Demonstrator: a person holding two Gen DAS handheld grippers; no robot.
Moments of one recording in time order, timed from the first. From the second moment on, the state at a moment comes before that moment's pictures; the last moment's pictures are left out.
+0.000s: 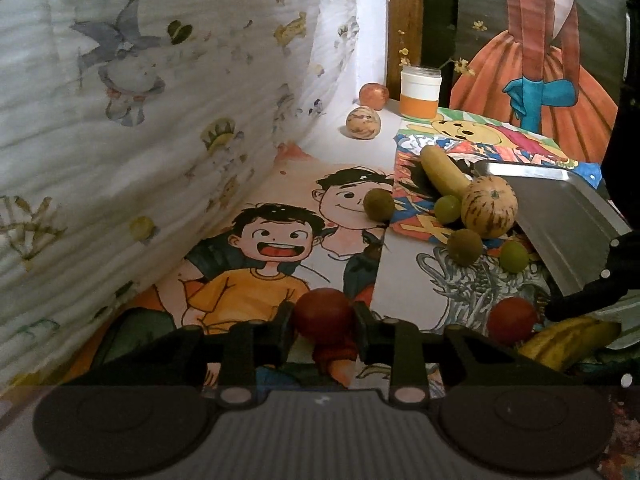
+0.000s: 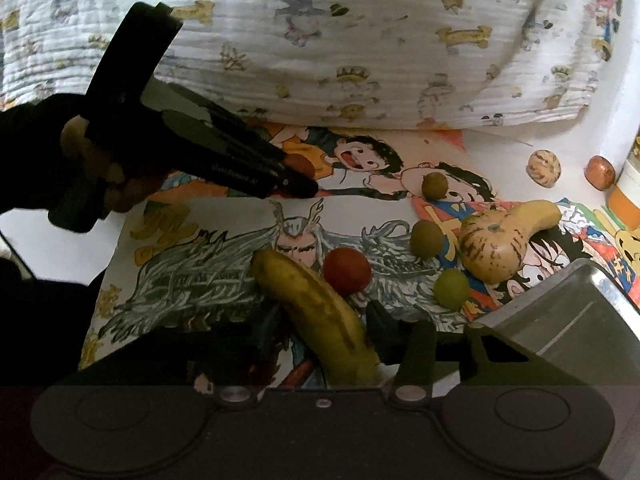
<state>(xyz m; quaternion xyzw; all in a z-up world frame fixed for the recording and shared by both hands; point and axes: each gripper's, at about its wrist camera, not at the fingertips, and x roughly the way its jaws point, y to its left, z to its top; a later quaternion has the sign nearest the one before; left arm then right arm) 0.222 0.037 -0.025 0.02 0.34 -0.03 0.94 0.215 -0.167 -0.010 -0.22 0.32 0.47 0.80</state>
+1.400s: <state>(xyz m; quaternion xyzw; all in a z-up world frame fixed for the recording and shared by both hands) 0.187 -0.005 0.002 -0.01 0.33 -0.03 0.94 0.182 -0.221 -0.013 0.01 0.32 0.39 0.87</state>
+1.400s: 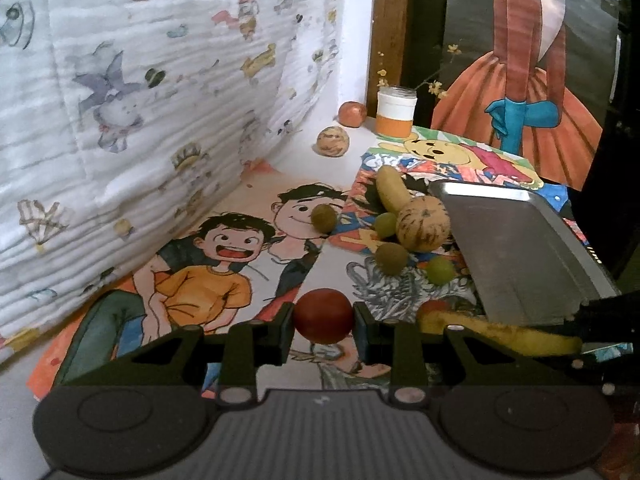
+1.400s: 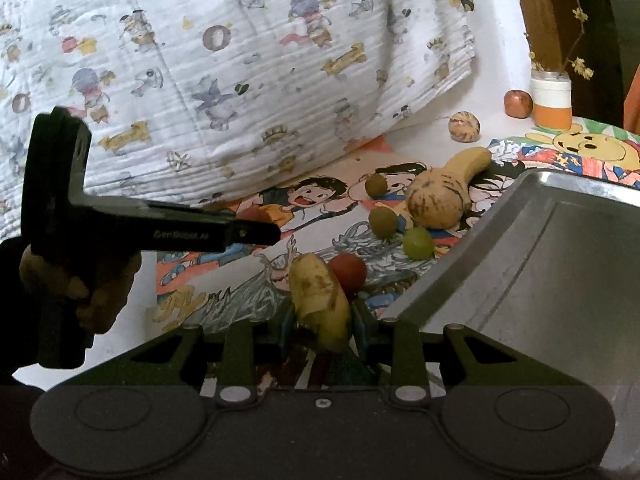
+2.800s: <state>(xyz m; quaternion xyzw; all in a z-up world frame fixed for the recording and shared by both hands) 0.214 -0.132 -0.006 0.03 0.35 -0.21 0.91 0.175 -0.344 -0.020 0.11 0.25 0.17 0.95</state>
